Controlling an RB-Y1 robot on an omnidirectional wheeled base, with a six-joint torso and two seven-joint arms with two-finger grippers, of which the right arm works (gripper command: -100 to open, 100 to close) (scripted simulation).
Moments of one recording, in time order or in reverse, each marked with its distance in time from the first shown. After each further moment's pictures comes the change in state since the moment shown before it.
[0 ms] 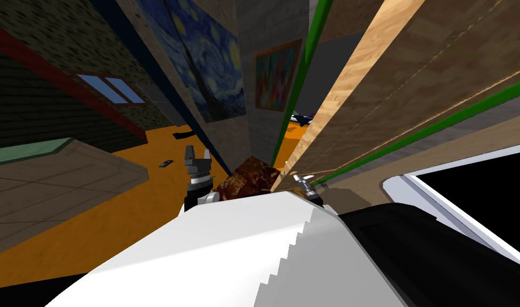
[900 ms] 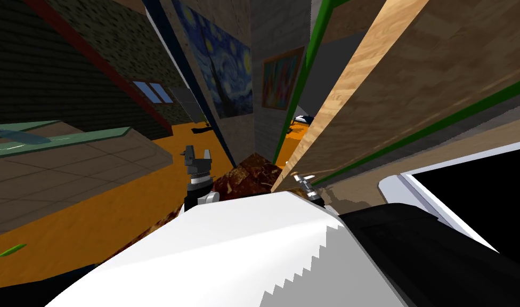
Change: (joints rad) arm -0.016 -0.012 -0.016 0.051 0.022 -0.055 -0.012
